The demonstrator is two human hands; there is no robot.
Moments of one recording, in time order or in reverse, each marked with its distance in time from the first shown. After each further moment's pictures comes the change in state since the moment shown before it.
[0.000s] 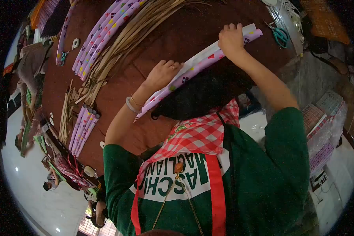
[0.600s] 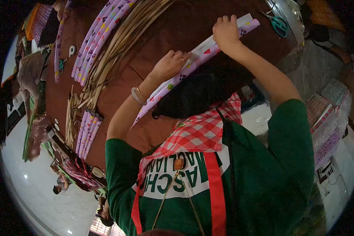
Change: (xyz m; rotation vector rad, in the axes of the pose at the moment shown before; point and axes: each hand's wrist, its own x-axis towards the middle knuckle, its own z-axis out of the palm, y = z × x) left_hand 0.044 0.001 -0.002 0.186 -0.006 0.162; right_hand 0.000 -0.002 0.005 -0.008 -0.032 0.007
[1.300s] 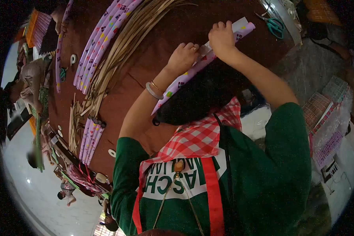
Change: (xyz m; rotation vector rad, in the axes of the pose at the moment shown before) left_hand 0.068 -0.004 0.012 -0.117 0.128 -0.180; right_hand 0.000 -0.001 -0.002 0.030 -0.043 0.038
